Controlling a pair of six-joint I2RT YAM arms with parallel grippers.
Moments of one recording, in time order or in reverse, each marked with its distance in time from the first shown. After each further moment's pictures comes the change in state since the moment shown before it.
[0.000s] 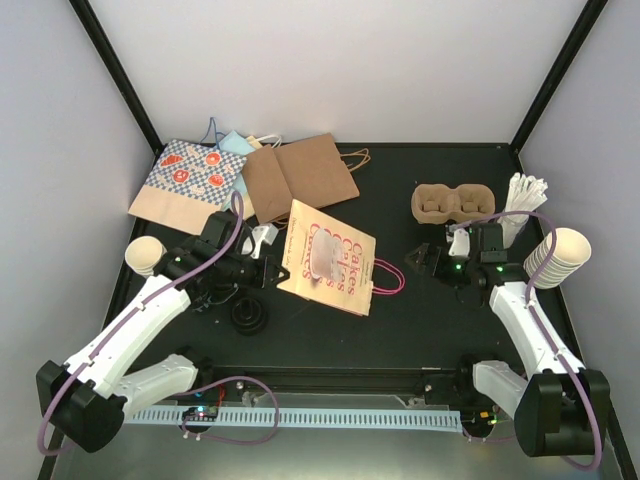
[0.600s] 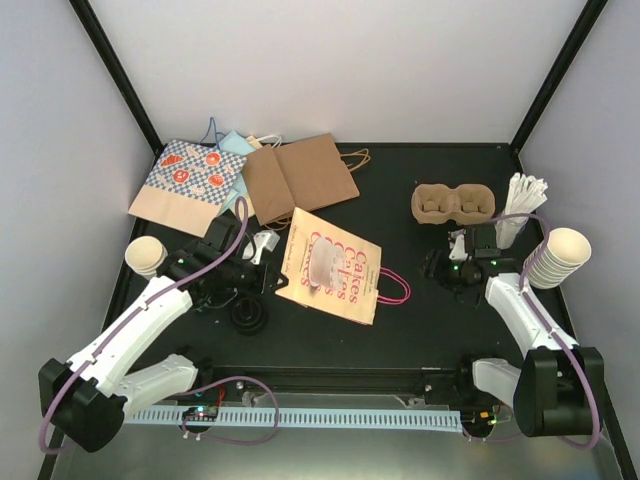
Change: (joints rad) left arm 0.000 0.001 -0.031 -0.022 0.001 0.052; right arm 0.000 0.100 0.002 -0.036 0.151 0.057
